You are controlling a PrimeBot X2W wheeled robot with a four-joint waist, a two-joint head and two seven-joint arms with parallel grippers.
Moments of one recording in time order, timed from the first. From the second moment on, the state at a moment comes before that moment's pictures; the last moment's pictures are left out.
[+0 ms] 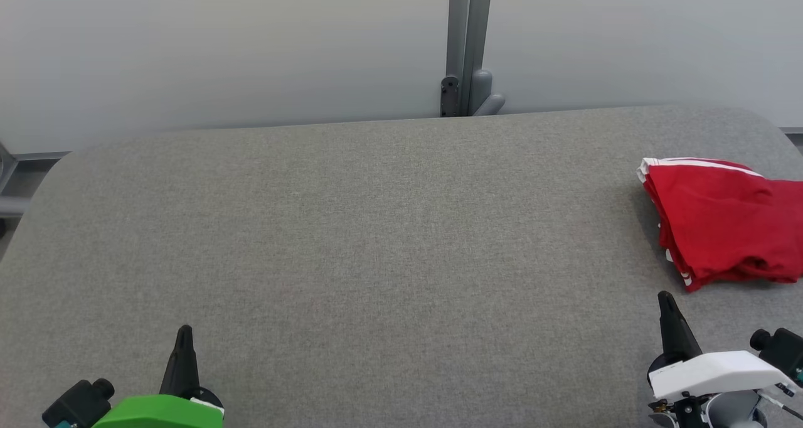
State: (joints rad) left arm 0.02 0.04 0.04 0.28 -0.86 -0.11 -0.08; right arm 0.01 -0.04 -0.10 0.24 0.79 0.13 -0.08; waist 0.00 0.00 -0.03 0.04
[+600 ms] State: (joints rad) left arm -0.01 0.04 0.06 0.27 -1.07 -0.12 -0.03; right arm -0.02 -0.04 -0.10 0.24 1.02 0.13 -0.03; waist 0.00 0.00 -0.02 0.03
